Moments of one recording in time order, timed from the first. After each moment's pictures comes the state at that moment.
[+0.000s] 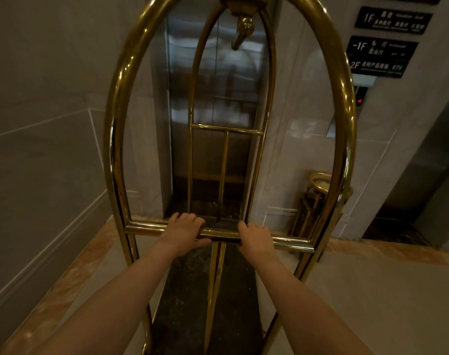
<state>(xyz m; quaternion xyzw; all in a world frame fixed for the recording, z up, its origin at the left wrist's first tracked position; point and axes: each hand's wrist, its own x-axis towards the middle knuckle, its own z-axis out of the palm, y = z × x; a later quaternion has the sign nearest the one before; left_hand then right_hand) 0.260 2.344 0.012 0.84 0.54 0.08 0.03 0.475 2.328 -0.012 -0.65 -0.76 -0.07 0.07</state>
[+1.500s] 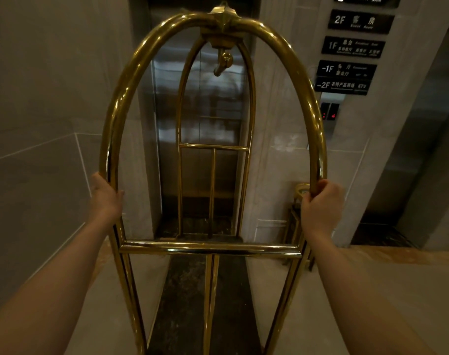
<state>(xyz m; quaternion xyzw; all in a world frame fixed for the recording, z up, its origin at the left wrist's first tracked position) 0.149 2.367 0.117 0.51 0.70 0.47 0.18 0.578 2.293 0.113 -0.69 -0.44 -0.17 0.55</state>
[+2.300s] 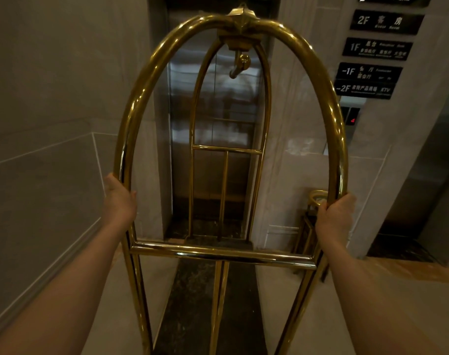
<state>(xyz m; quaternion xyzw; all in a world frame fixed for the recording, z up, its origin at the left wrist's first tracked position) 0.154 2.380 0.113 0.49 0.72 0.48 0.14 0.582 2.324 0.105 -0.71 -0.39 -0.01 0.58</state>
